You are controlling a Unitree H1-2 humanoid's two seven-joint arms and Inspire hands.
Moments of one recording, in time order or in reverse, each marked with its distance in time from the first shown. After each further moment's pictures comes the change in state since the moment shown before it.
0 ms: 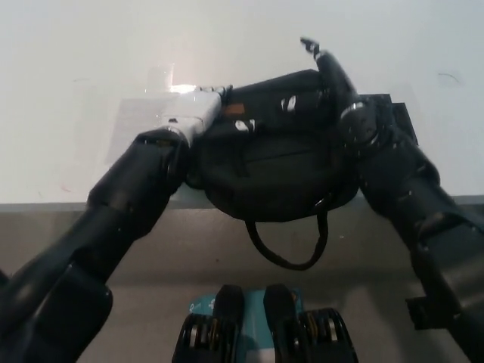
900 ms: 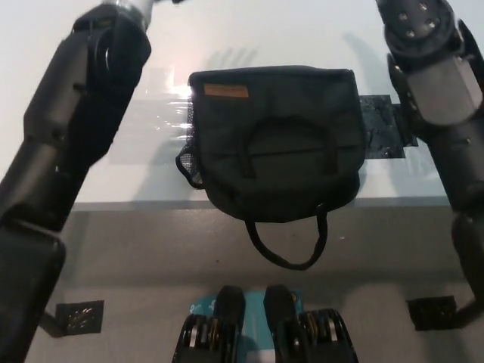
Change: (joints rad) left_arm -0.046 0.123 0.286 -0.454 -0.134 0.012 -0.113; right_arm 0.017 -0.118 -0.079 -0.648 0.025 0.135 0.113
